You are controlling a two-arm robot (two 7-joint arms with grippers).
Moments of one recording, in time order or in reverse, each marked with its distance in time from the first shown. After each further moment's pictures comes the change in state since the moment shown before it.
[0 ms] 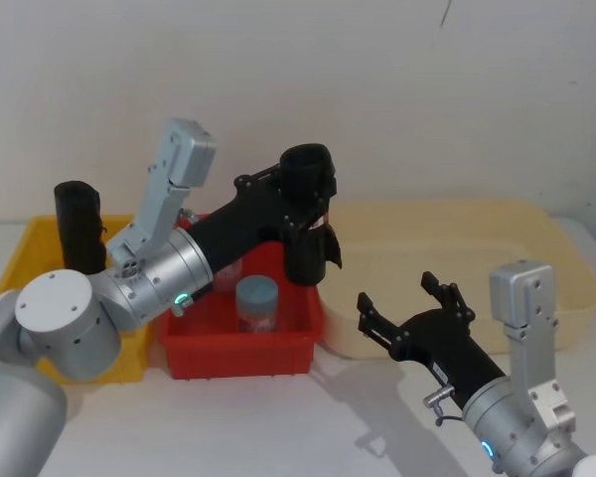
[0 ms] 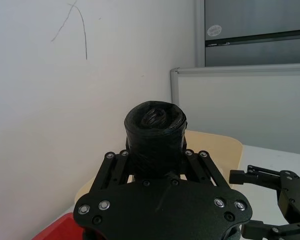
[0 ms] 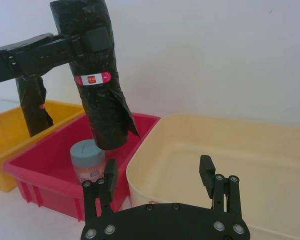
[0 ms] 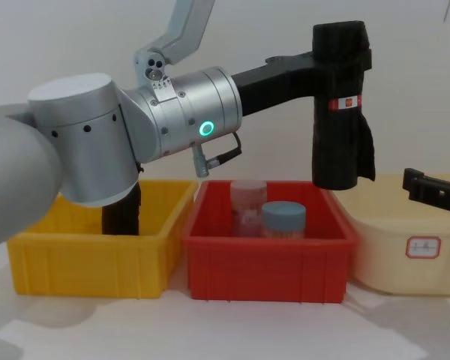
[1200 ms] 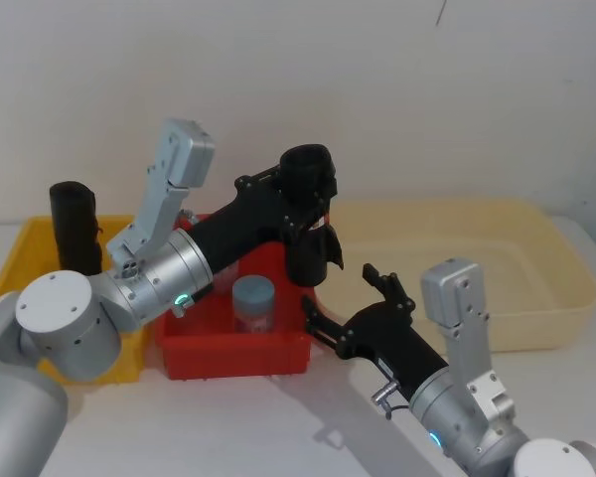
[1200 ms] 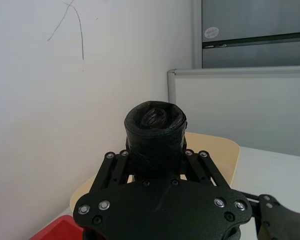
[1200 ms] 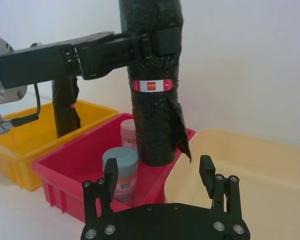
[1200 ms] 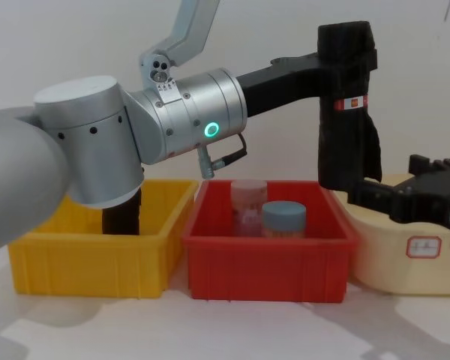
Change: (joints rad) left arm -0.008 -0.009 0.004 0.020 -0.012 -0.006 -0.013; right arm 0.098 -0.038 -0.081 0.111 -0.080 -0.070 0.068
